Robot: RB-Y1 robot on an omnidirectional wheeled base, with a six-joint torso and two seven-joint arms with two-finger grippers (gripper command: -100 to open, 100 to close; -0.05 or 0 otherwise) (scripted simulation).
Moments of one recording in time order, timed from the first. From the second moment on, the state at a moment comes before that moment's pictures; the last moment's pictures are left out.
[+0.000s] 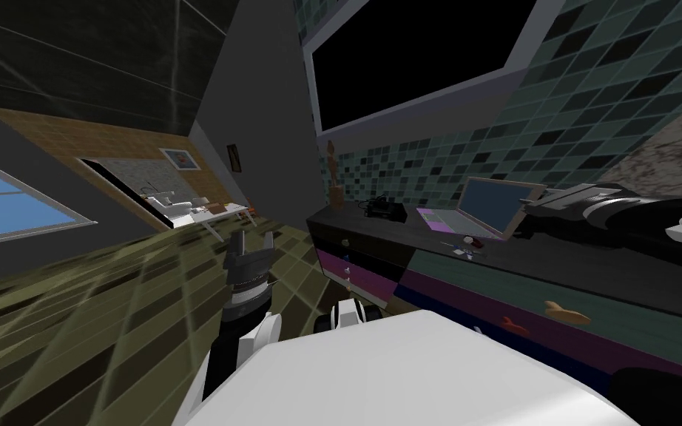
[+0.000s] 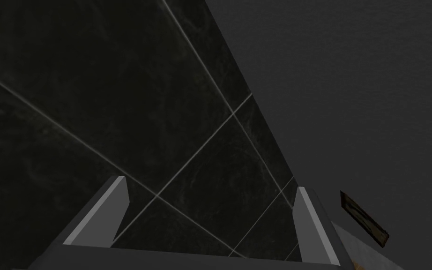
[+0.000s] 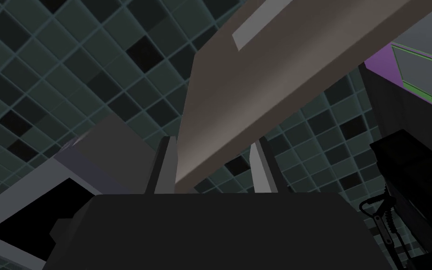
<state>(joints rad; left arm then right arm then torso) 0.52 0.05 -0.02 -2.33 -0.03 -0.60 0.14 1.26 -1.34 -0.99 -1.62 0.76 0.15 0.06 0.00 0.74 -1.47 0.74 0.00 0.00</state>
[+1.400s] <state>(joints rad) 0.52 0.05 -0.02 -2.33 -0.03 -0.60 0.14 1.46 -1.54 -0.91 -1.41 0.77 0.36 0.17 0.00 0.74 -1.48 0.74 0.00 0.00</state>
